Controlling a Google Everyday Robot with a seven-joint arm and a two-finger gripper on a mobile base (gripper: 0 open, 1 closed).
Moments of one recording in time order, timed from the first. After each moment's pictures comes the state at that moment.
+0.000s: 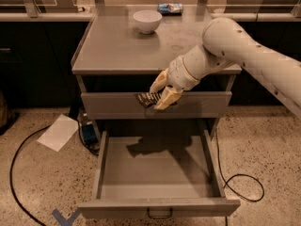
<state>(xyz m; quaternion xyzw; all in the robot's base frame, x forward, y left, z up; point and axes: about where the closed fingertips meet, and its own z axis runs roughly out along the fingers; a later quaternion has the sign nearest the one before) 0.627 -0.029 0.790 -0.77 0.54 0.12 0.33</state>
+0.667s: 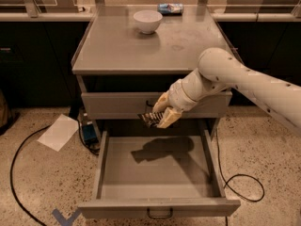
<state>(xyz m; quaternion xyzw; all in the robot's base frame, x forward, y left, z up) 0.615 -0.039 0.709 -0.76 0.55 0.13 0.30</state>
